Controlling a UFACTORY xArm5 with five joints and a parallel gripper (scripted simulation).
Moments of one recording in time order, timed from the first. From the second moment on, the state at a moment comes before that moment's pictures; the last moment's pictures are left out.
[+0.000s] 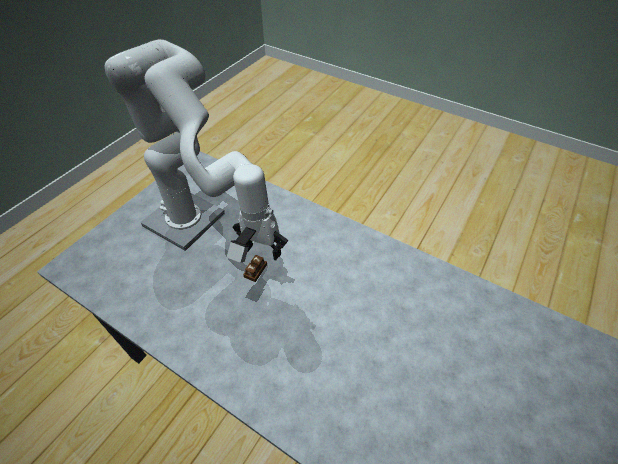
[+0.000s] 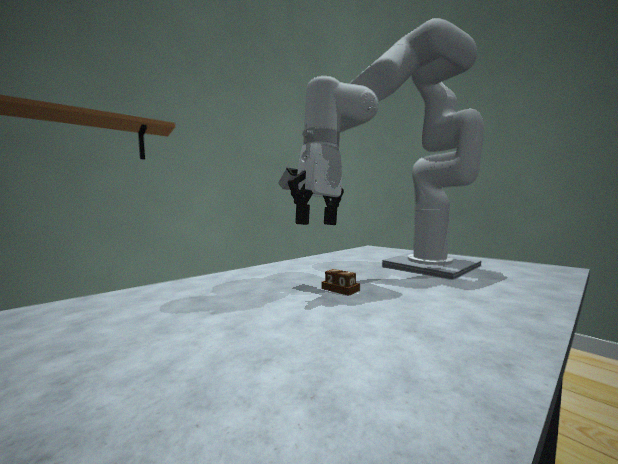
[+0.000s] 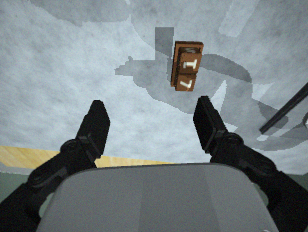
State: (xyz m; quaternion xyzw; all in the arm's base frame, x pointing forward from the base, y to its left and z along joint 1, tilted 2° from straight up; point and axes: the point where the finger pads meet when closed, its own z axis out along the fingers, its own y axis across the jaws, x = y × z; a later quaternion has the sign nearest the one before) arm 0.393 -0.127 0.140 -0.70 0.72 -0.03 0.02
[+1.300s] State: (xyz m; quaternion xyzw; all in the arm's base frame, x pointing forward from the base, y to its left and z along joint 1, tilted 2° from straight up) arm 0.270 -0.029 0.110 -0.48 0.88 0.01 -0.01
